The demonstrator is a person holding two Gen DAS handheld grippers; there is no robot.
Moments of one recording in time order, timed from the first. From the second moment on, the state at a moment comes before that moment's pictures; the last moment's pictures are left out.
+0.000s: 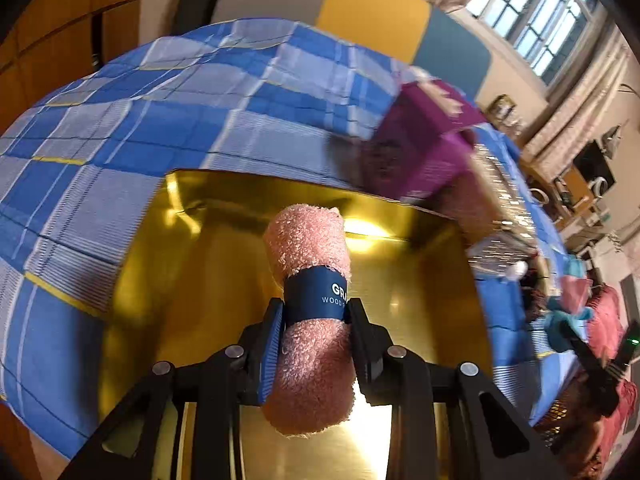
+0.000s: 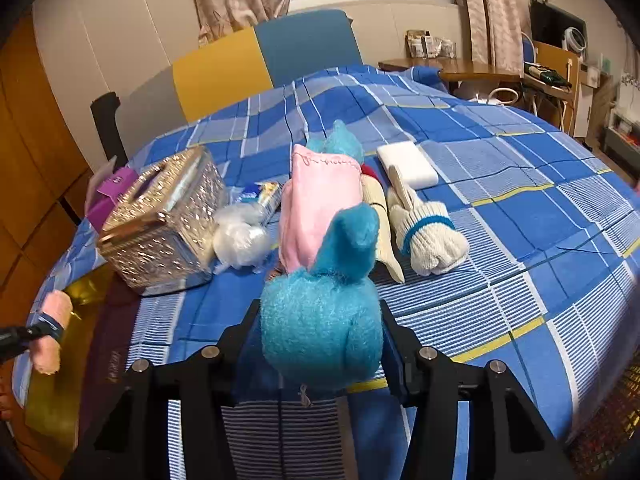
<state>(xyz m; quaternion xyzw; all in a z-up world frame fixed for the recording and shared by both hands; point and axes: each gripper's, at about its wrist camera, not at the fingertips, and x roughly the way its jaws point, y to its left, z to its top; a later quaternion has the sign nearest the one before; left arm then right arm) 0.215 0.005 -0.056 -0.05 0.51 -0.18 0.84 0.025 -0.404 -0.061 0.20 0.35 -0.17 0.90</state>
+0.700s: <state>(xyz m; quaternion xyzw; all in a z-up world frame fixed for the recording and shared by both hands) 0.258 0.044 -0.078 -0.03 0.52 -0.10 0.85 -0.003 -0.361 -0.019 0.21 0.31 -0.14 0.92</state>
